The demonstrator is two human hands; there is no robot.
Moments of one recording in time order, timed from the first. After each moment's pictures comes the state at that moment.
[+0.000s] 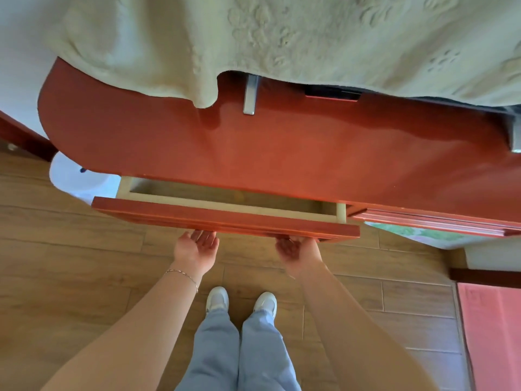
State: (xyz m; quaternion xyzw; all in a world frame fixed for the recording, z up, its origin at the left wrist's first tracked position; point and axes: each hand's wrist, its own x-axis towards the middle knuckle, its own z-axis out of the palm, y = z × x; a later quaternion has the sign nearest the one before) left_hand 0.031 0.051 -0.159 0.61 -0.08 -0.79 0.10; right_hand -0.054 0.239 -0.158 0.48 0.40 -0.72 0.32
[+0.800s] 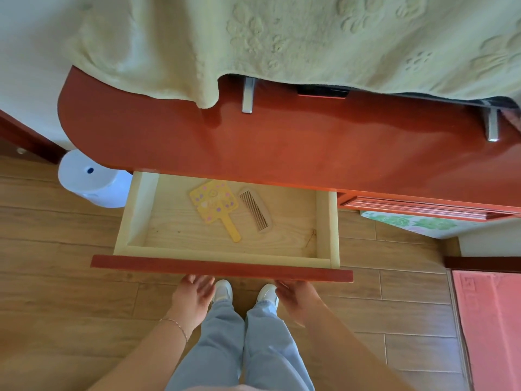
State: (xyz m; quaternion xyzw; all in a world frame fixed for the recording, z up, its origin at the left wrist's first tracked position) left_hand 0.133 0.087 -0.148 0.62 -0.26 -0.74 -0.03; right_hand 0.046 0.290 -0.169 0.39 0.56 -0.59 0.44
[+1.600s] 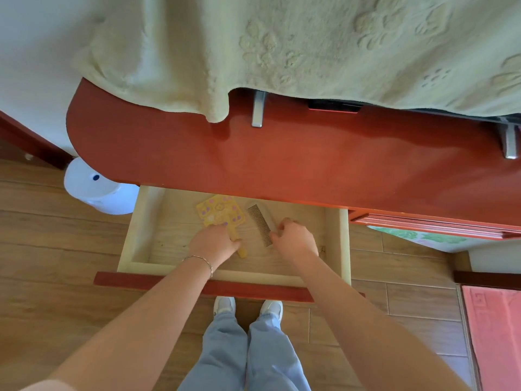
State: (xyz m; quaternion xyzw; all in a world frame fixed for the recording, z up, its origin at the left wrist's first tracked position) left_hand 0.012 0.046 -0.117 0.26 -0.89 -0.19 -0.31; right_hand -0.062 0.202 -0.103 -0.08 0.92 -0.15 0.34
